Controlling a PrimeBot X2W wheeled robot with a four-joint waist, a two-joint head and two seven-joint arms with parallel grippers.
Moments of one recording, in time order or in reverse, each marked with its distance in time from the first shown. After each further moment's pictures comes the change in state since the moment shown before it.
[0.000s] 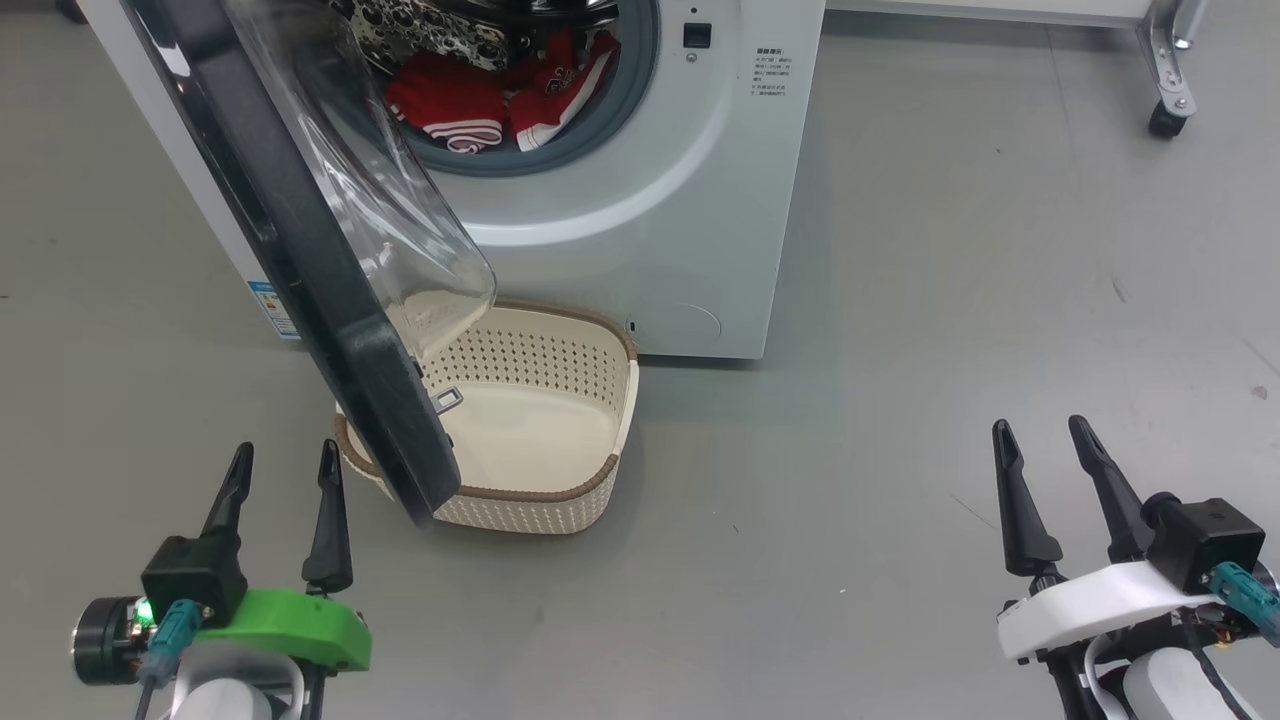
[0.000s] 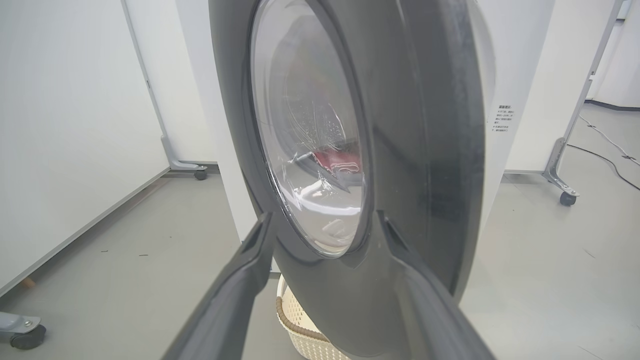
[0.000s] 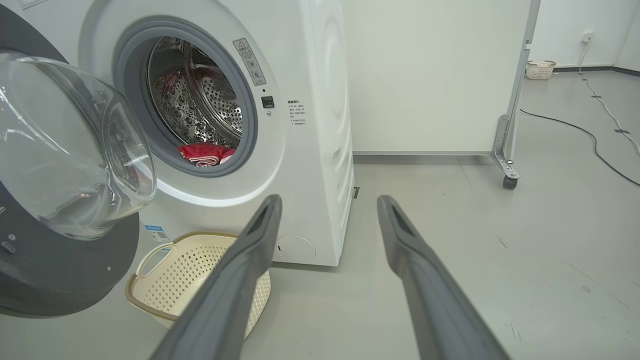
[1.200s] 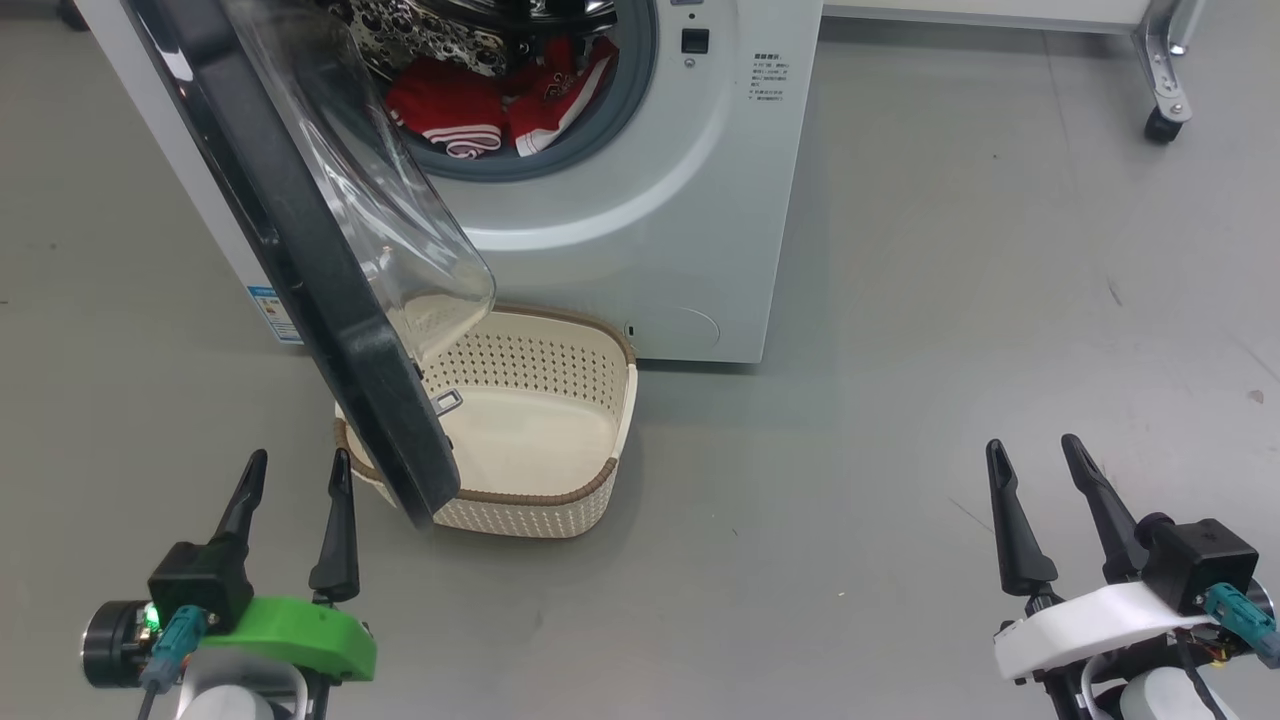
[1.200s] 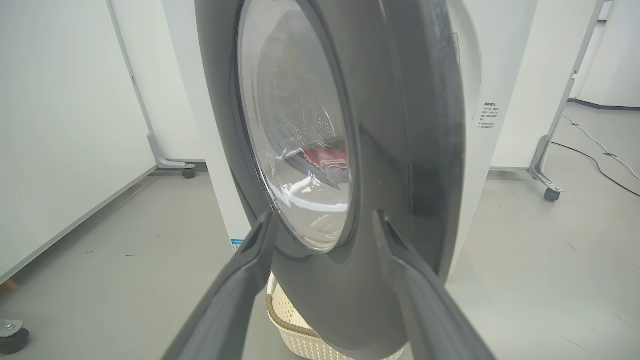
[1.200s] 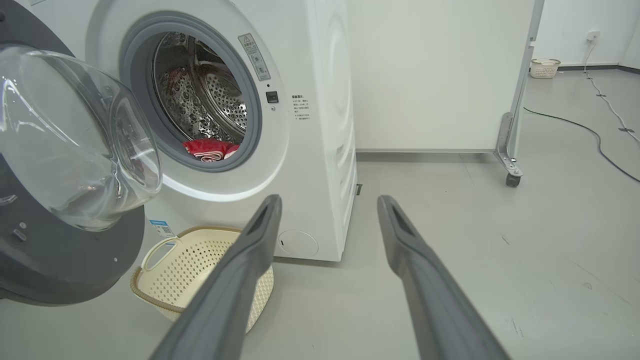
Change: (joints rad) left arm 0.008 -0.003 -0.001 0.007 0.000 -0.037 0.000; right arm 0.039 0.035 -0.034 -0.001 -0.049 0.026 0.000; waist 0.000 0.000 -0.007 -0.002
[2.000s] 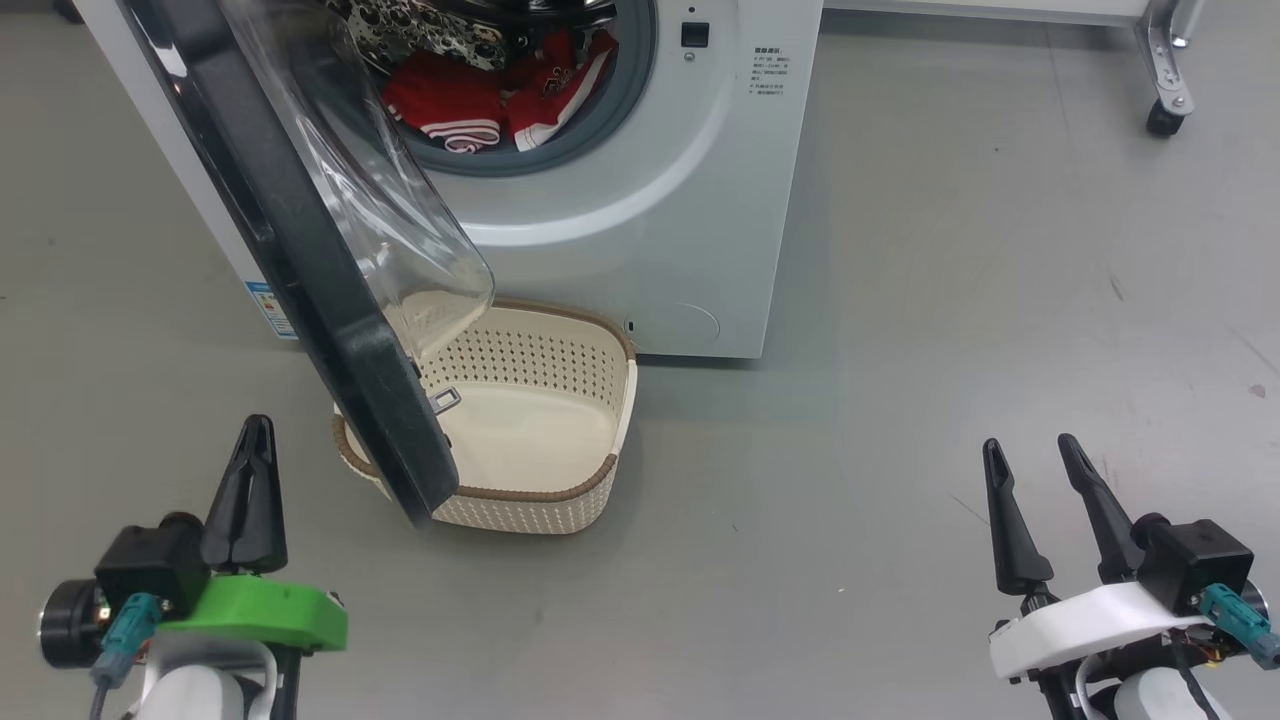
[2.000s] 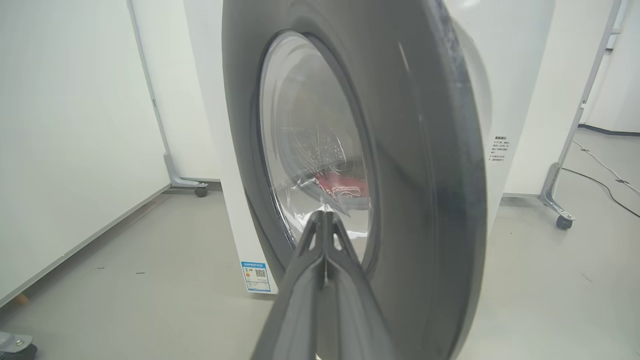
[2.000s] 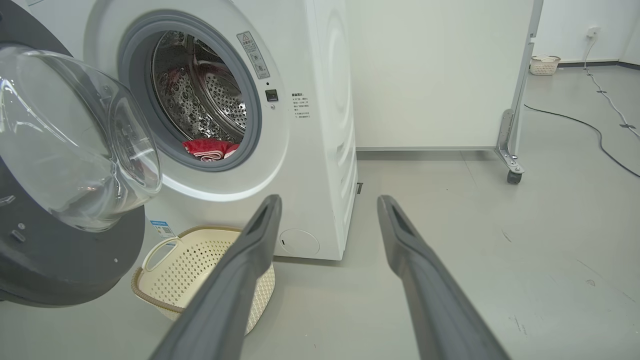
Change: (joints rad) left arm -0.005 -0.003 0.053 -0.059 0.000 -0.007 0.000; right arm 0.000 0.024 -0.019 0.007 -0.019 0.020 0.000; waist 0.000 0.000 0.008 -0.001
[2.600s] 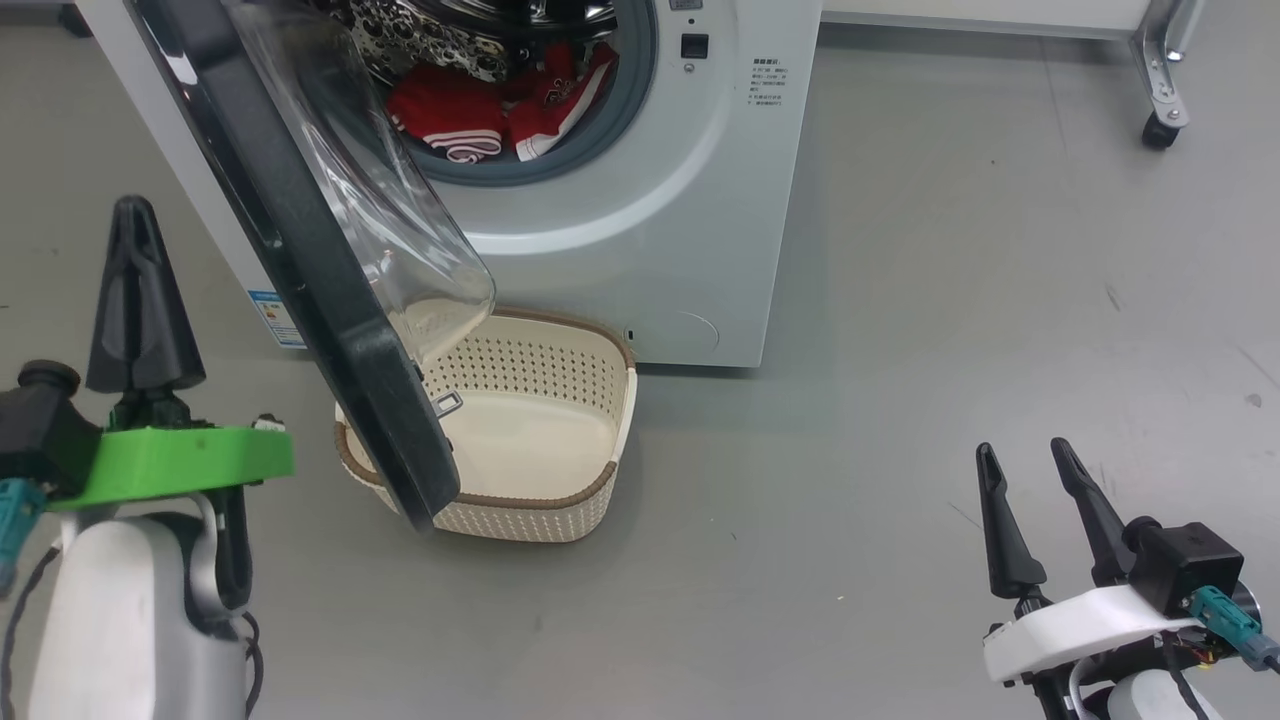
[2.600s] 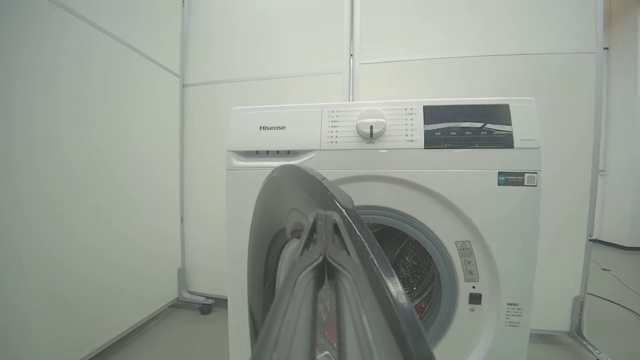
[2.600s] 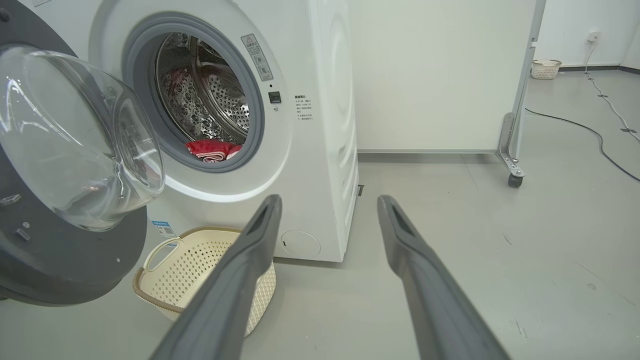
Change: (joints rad) left arm -0.196 -0.003 0.048 -0.179 -0.019 -0.010 -0.005; right arm 0.000 0.020 -0.010 0.016 -0.024 0.014 0.000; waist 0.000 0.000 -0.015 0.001
